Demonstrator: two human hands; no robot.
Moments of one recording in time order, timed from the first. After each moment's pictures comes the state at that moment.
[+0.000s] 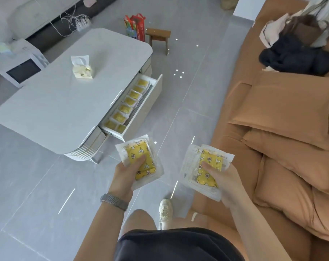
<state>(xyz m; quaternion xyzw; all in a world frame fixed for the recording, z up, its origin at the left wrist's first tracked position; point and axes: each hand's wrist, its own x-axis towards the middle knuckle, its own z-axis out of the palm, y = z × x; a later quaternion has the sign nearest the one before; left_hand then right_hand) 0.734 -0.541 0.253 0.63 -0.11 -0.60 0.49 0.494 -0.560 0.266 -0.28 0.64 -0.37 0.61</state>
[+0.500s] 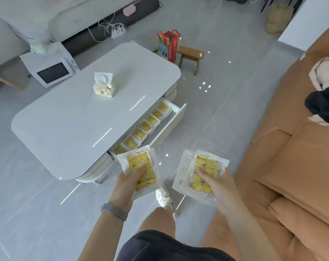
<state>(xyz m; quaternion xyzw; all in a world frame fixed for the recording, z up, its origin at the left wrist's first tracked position) 0.789 -0.770 0.224 0.64 -0.04 -0.55 0.53 0.568 -0.844 0.237 -0.38 0.61 -0.28 0.64</state>
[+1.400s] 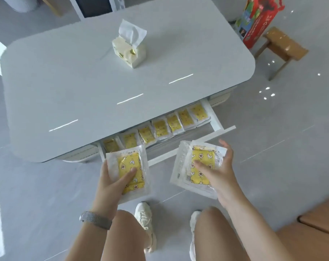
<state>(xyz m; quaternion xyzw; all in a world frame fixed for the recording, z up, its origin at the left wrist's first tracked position) 0.847 -0.986 -0.018 0.71 0.11 -0.35 0.60 0.700 -1.192 -0.015 -0.51 0.49 -0.10 0.69</state>
